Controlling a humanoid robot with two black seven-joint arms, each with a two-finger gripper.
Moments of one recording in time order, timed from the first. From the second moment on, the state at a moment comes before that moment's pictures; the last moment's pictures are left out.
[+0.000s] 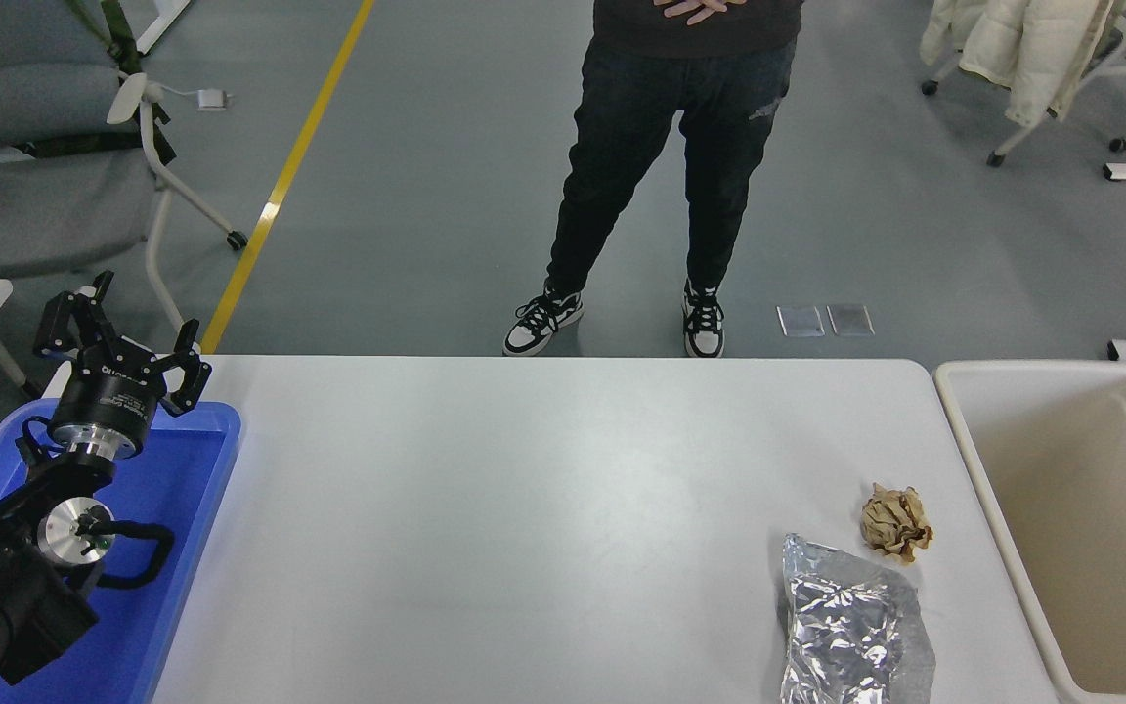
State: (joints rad) left arm -0.65 0.37 -0.67 -0.24 -0.07 -0.64 -0.64; right arm 0.60 -0.75 0.35 0.19 -0.84 0.26 0.35
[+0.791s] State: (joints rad) left arm -0.65 0.37 -0.67 -0.24 -0.07 -0.64 -0.64; right arm 0.57 -0.44 0.07 -0.02 -0.60 -0.03 0.34
